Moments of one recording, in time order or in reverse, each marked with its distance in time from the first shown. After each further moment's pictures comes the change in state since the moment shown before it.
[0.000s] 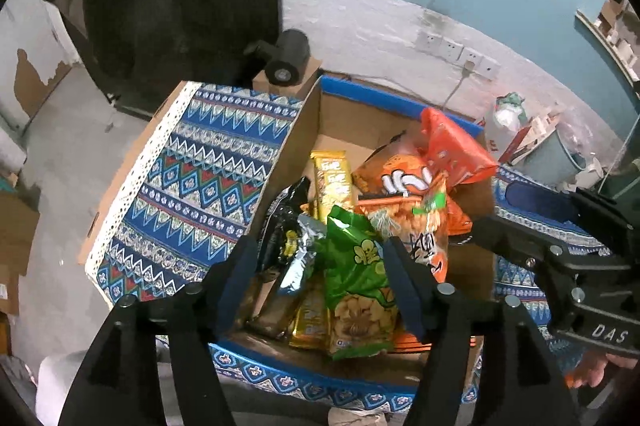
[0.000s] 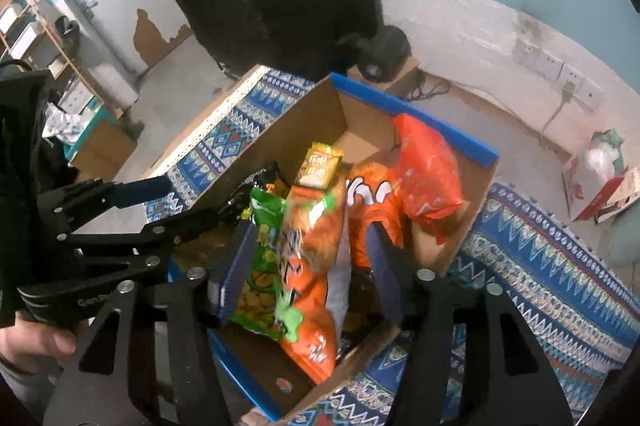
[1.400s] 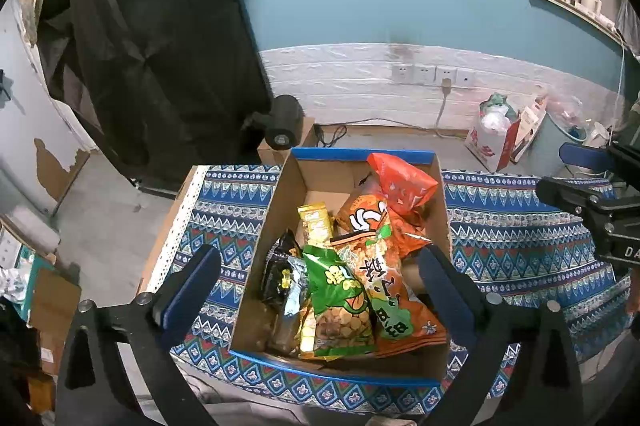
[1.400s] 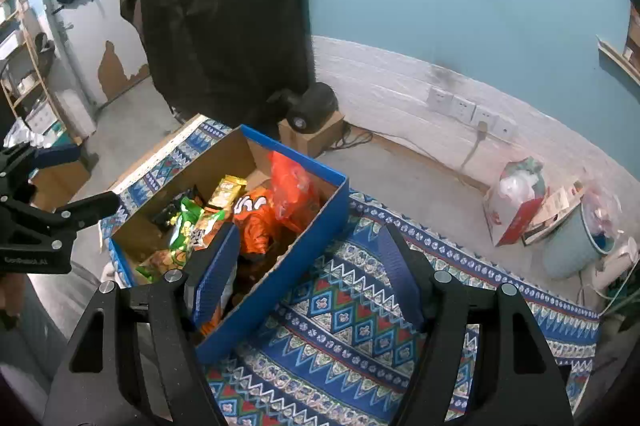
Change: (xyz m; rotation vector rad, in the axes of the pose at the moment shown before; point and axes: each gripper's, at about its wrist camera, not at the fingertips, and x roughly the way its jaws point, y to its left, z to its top) left arm -0.068 -0.068 -0.008 0.207 -0.191 0.125; right arm -0.107 -0.057 -0.039 -0.032 -0.193 -0.209
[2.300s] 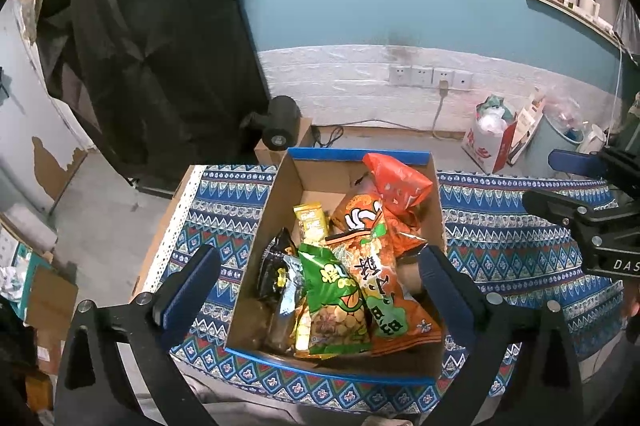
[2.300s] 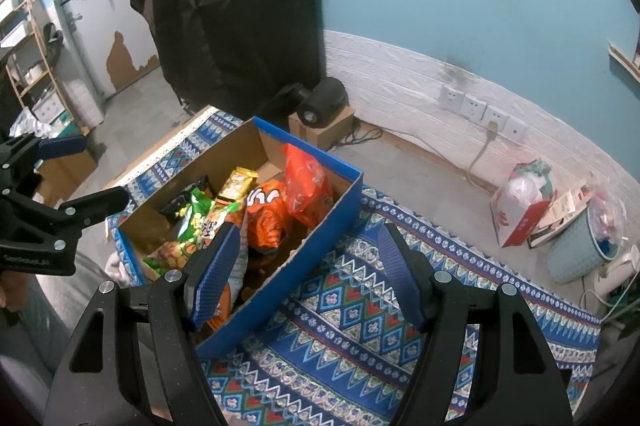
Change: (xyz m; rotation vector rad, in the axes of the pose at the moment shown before) left arm -0.005 -0.001 -0.001 -0.010 -0.002 -0.022; right arm 0.004 0.010 0.000 -0.016 0.019 0.022
